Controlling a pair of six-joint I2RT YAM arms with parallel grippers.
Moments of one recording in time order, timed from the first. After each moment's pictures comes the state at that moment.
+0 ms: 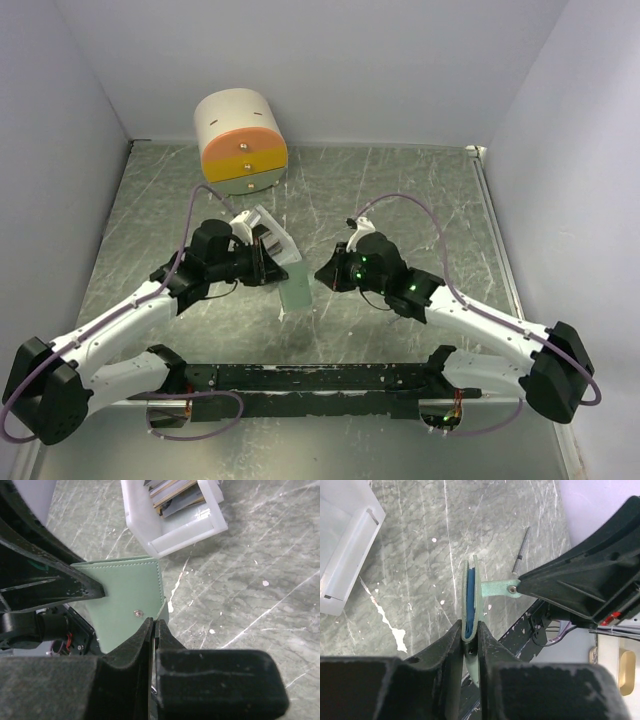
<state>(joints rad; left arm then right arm) -0.61 1.04 0.65 -0.14 0.40 -0.67 0.85 1.09 0.69 -0.10 -0.02 0.69</state>
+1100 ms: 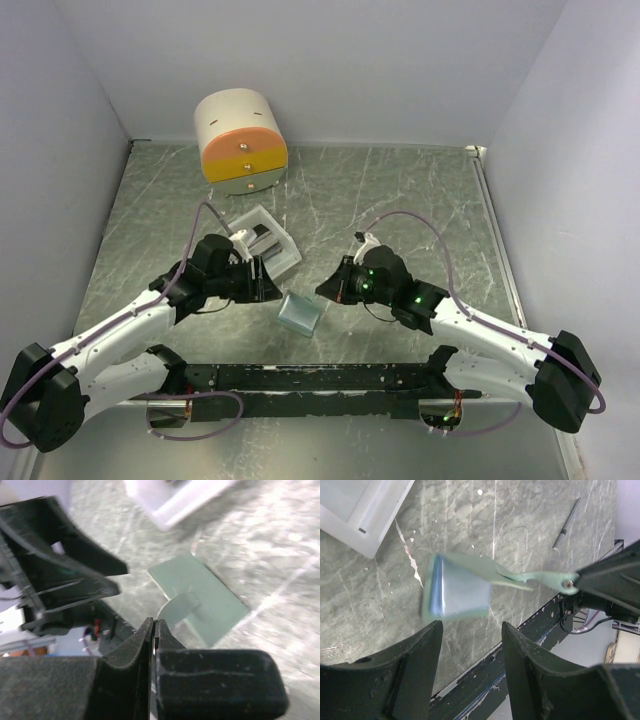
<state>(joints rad) -0.61 1.00 0.56 -0.26 0.34 -0.66 0.85 1.00 0.56 -0.02 -0.15 0.87</state>
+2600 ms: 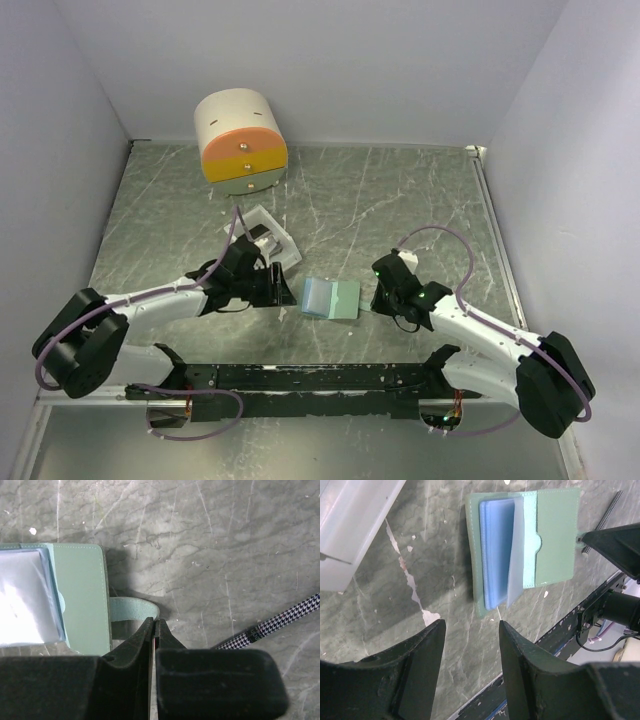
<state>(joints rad) -0.70 1.30 0.53 -0.03 0.30 -0.73 0.66 1.04 0.47 -0.43 0.21 0.81</state>
